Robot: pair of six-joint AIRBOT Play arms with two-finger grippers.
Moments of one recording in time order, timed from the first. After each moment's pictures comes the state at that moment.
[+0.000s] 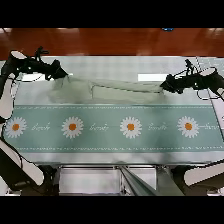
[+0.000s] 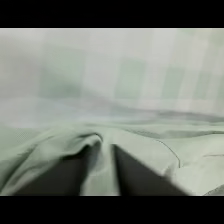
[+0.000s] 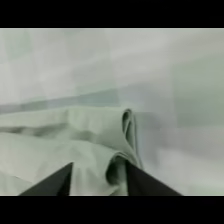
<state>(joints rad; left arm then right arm) 0.21 -2.05 1.83 0.81 -1.24 -1.40 -0.23 -1.75 1.29 -0.80 0.96 1.28</state>
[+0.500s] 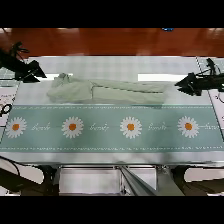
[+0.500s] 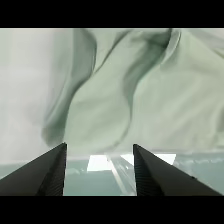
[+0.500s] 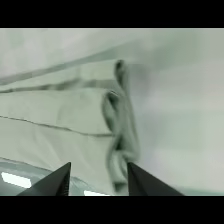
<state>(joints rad) 0.30 -1.77 1.78 1.15 -1.50 -1.46 -0.47 -1.59 1.27 -0.80 1.26 1.23</state>
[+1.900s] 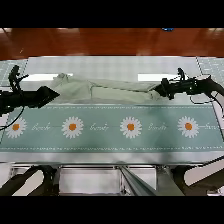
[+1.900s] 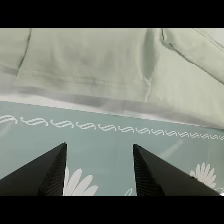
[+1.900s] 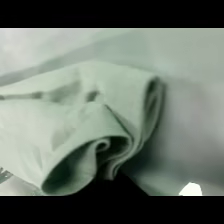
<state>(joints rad) 0.25 -1.05 0.77 0.80 -0.97 -1.26 -0.23 -1.80 1.25 -0.59 1.11 1.25</state>
